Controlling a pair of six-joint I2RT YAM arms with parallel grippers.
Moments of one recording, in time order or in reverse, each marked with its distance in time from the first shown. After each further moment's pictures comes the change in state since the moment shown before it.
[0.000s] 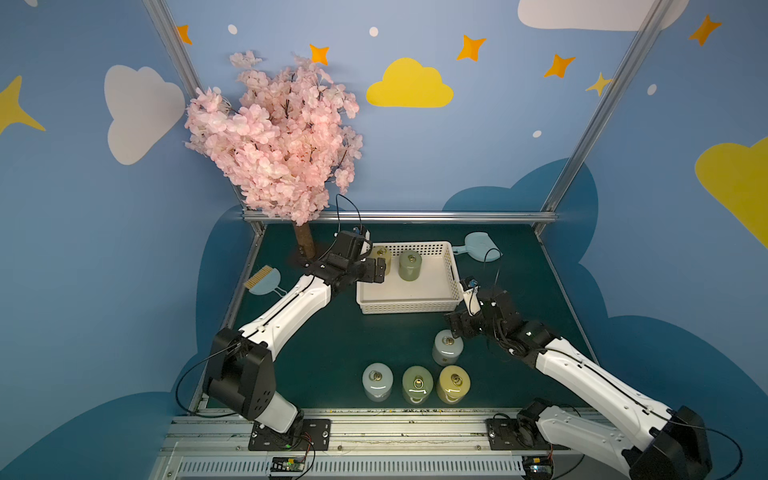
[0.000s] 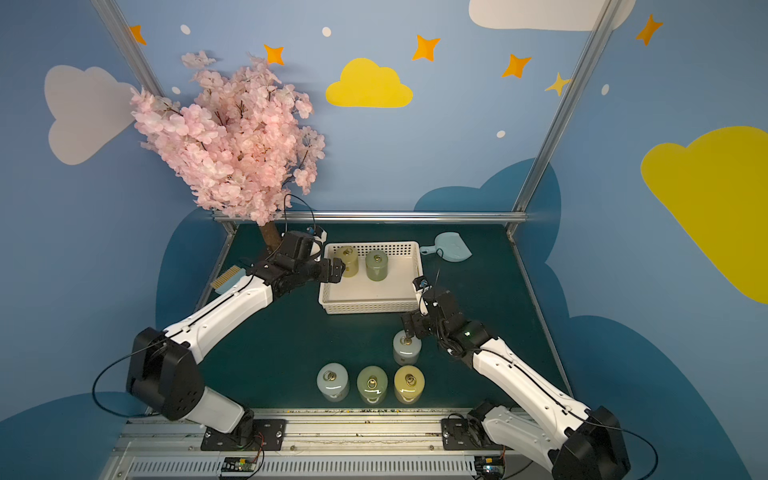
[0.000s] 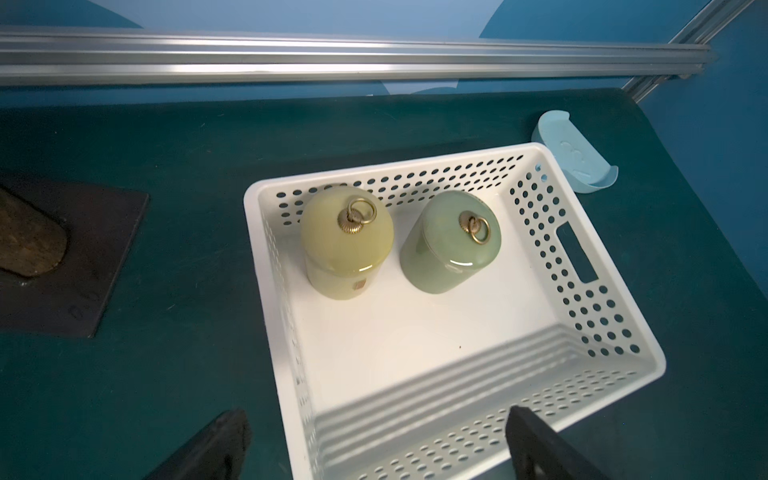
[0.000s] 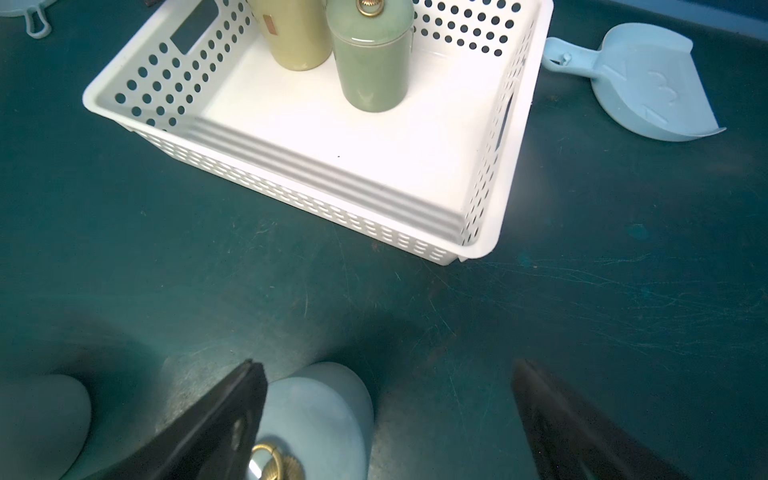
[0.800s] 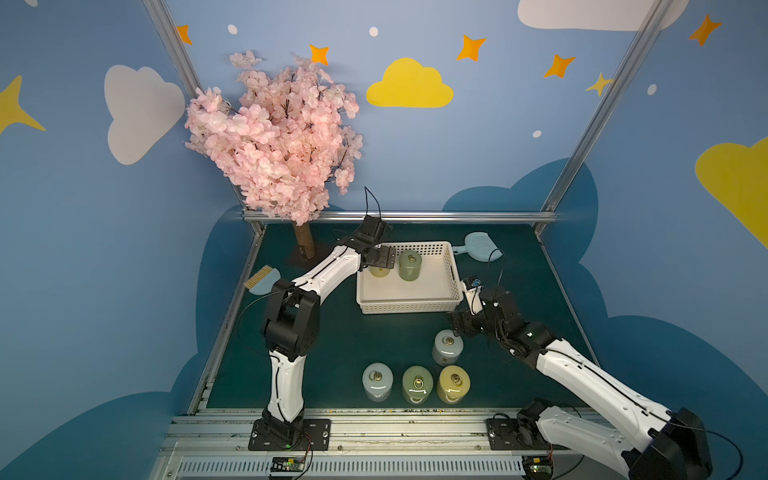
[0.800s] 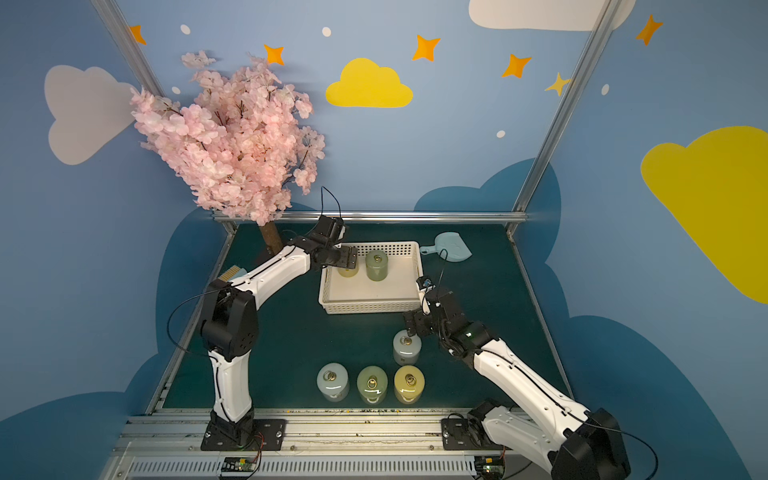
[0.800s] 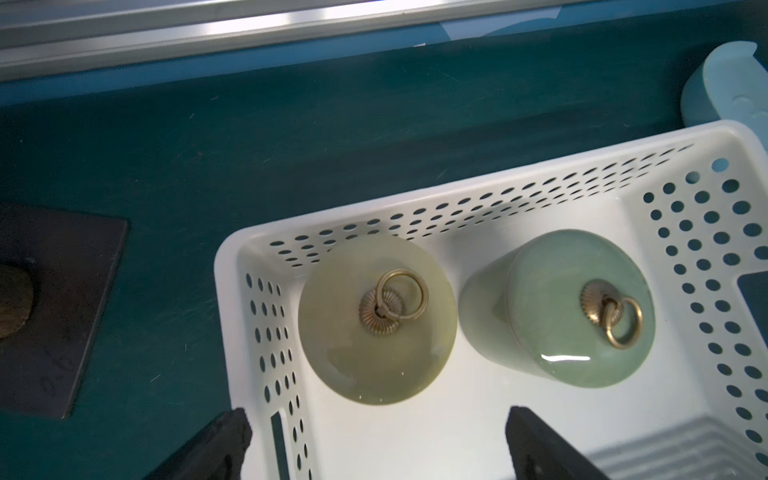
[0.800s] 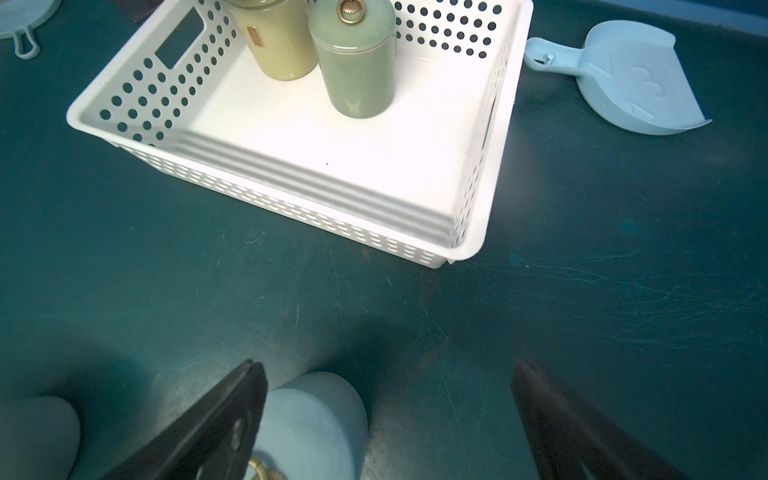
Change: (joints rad) left arm 0.000 0.455 0.422 -0.128 -0.111 0.045; right arm -0.026 -0.008 -0.016 0.025 0.000 0.016
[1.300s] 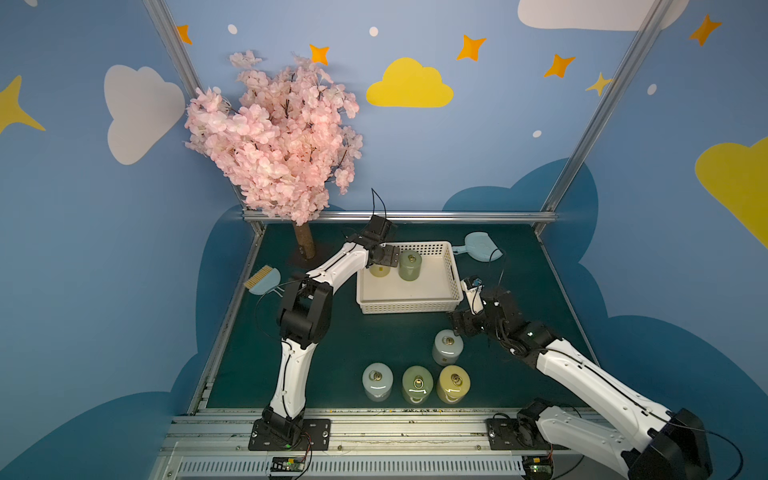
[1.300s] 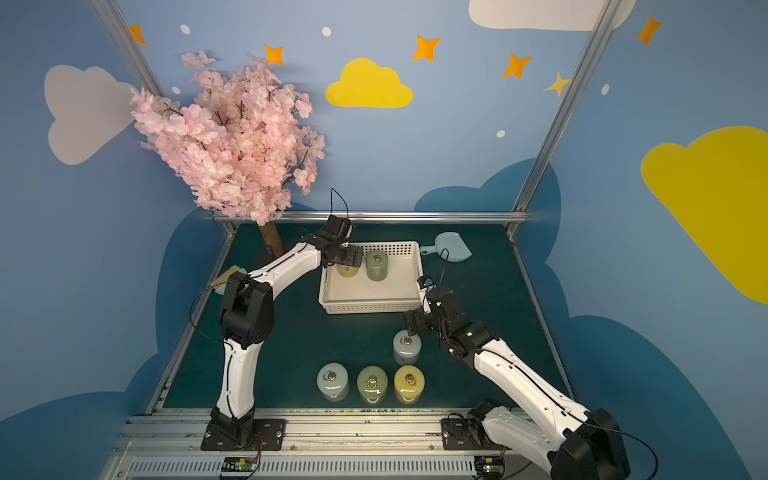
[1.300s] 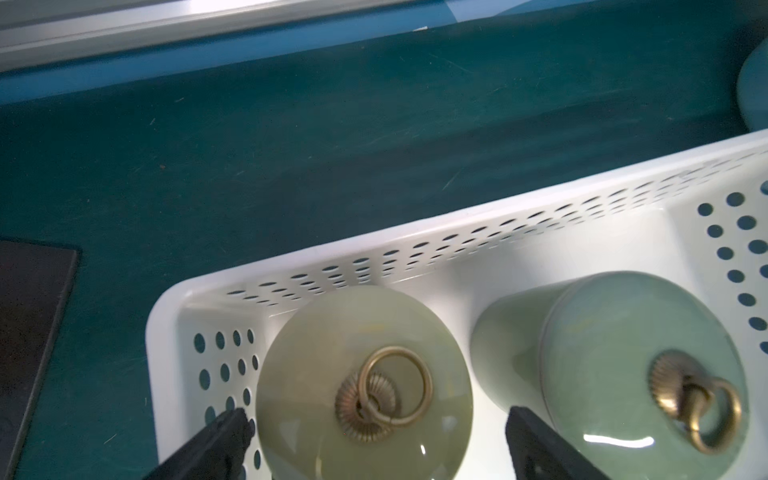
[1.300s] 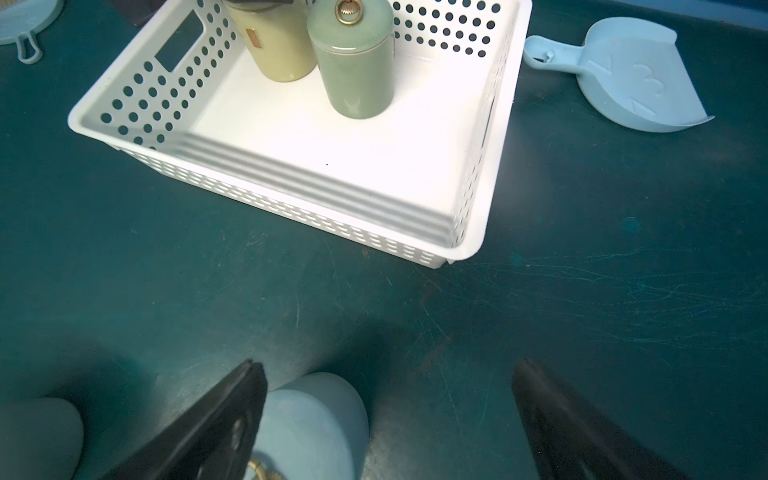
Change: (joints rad) left arm 0.000 0.157 0.137 -0.009 -0.010 0.016; right arm -0.007 0.000 0.000 0.001 -0.012 0.003
